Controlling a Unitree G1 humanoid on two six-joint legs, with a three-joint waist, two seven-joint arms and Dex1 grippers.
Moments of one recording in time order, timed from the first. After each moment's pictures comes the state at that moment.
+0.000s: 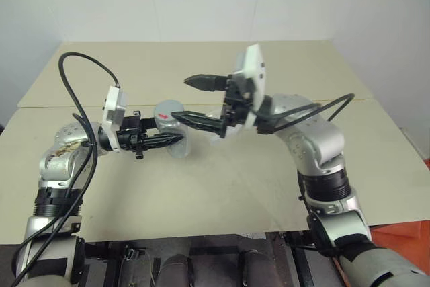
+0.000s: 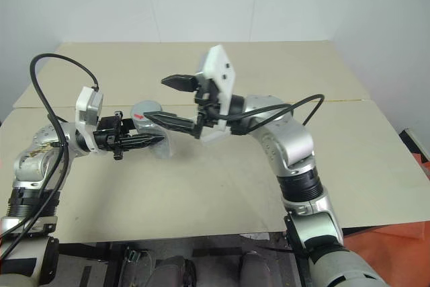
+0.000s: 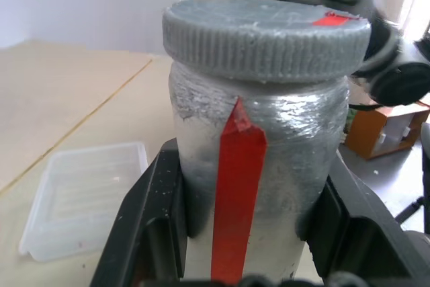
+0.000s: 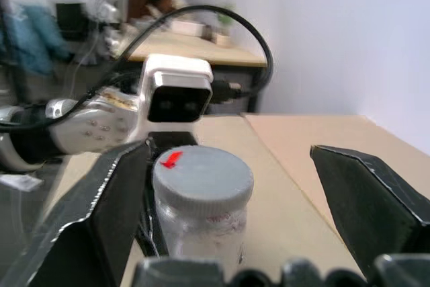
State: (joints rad) left arm -0.56 0.67 0.10 0.16 -0.61 0.38 -1.38; right arm -0.83 -0.21 0.17 -0.19 0.43 0.58 0.78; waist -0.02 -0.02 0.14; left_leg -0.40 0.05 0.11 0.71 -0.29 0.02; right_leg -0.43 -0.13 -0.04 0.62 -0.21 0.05
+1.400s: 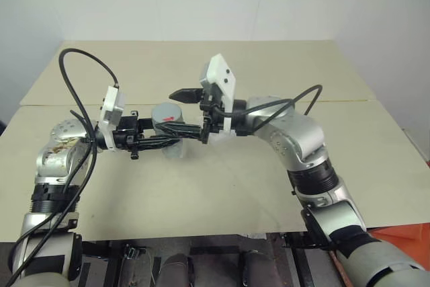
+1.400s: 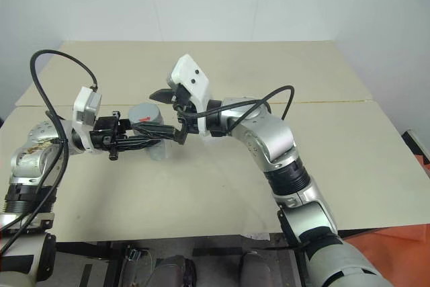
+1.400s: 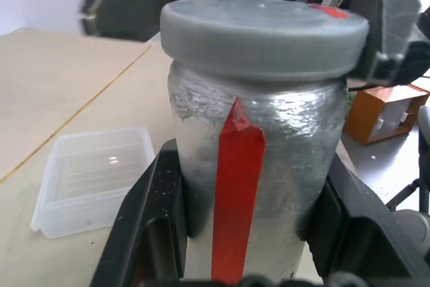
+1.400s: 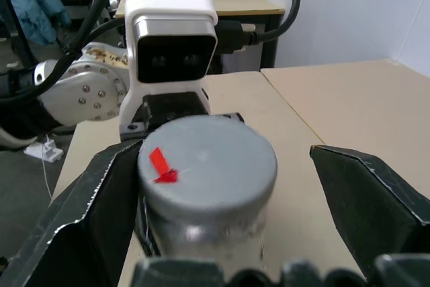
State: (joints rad) left arm -0.58 0.70 0.09 0.18 -0.58 0.35 -1.46; right arm -0.92 -0.25 0.27 -0.08 0.46 0.65 0.79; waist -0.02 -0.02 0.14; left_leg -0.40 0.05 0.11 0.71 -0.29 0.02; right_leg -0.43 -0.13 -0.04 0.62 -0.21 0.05
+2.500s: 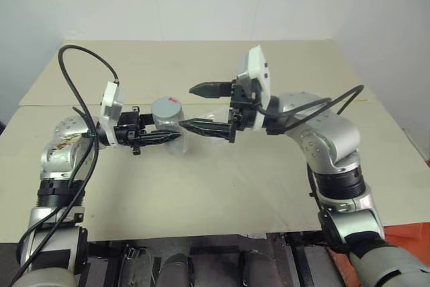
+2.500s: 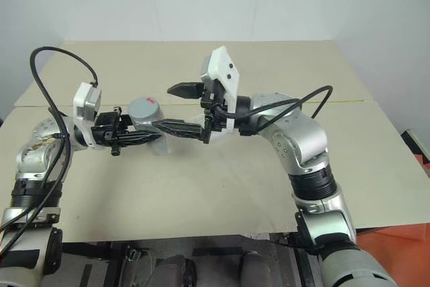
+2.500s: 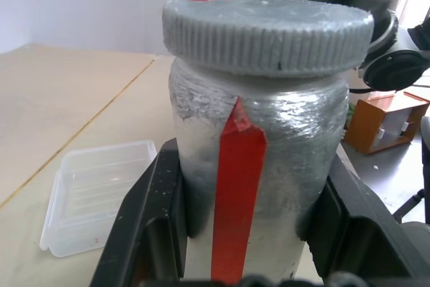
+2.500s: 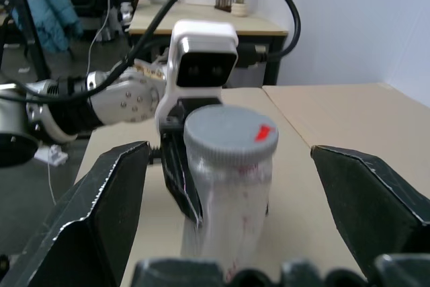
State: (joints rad) left arm -0.62 0.66 0.10 0.25 -0.56 0.33 -1.49; right arm -0.86 -0.32 0.16 -0.21 0.53 0.69 0.87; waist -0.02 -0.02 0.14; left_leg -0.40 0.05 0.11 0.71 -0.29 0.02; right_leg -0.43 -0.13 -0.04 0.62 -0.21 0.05
